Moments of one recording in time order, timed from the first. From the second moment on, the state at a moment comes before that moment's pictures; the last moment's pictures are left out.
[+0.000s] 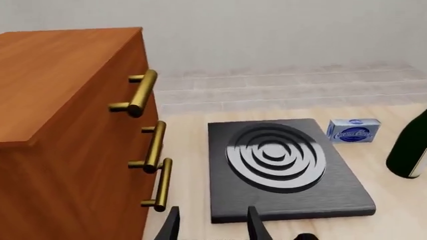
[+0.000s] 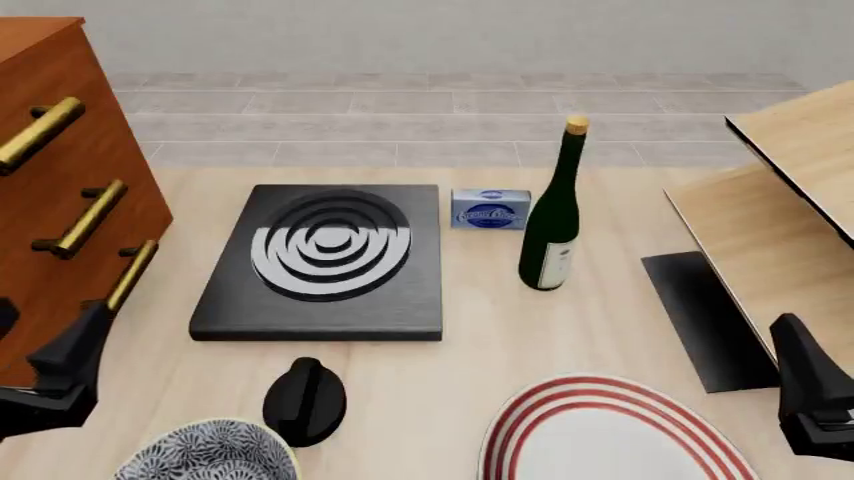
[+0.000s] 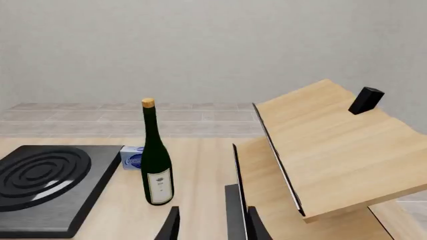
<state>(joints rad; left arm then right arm) -0.04 0.25 -0.07 -0.02 0.03 0.00 0.01 0.00 0.00 0.00</state>
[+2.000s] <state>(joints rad) -0.08 0.45 -0.35 0.56 0.36 0.00 0.01 0.00 0.00 0.00</state>
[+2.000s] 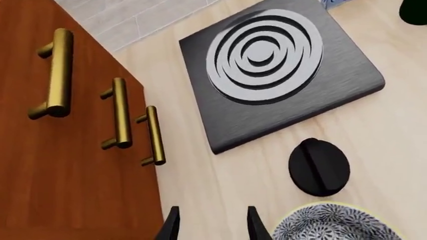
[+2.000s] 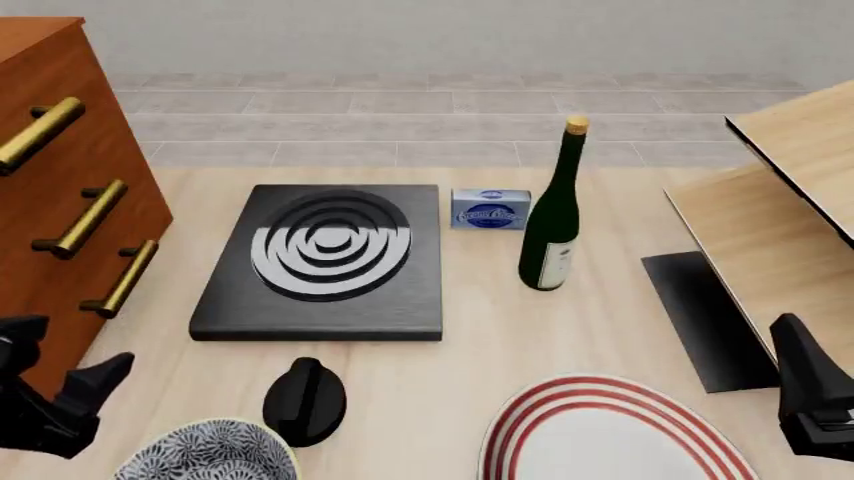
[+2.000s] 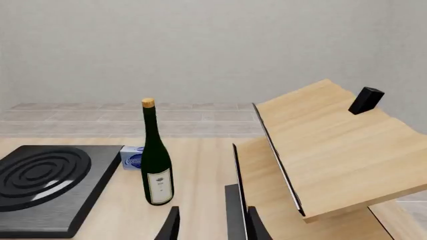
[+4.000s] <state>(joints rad) -0.30 0.49 -0.42 0.92 0.25 0.00 0.01 0.00 0.00 0.00</state>
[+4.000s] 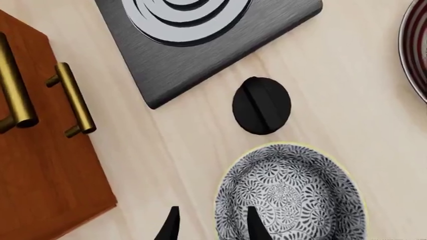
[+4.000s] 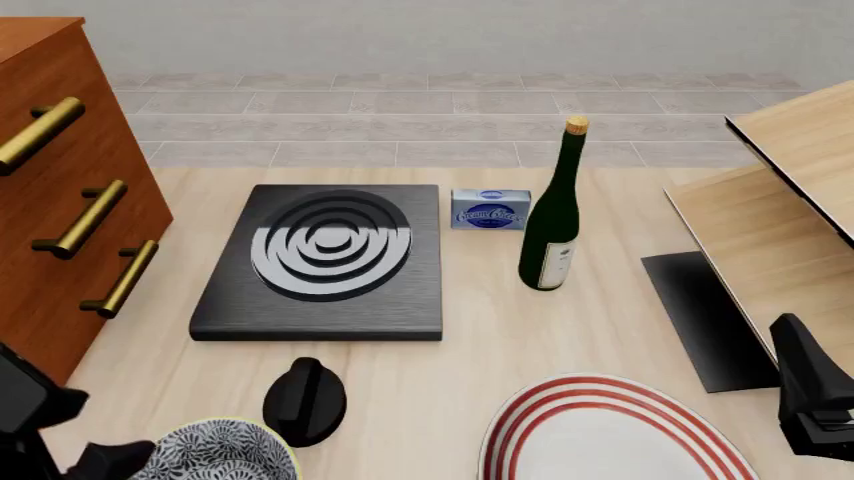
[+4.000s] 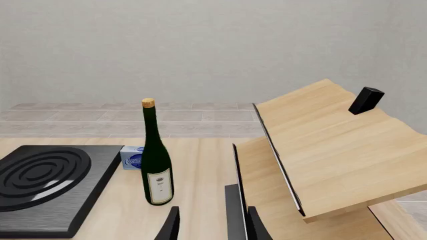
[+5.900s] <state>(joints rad) -0.30 0.55 -0.28 0.72 0.38 0.00 0.01 0.00 0.00 0.00</state>
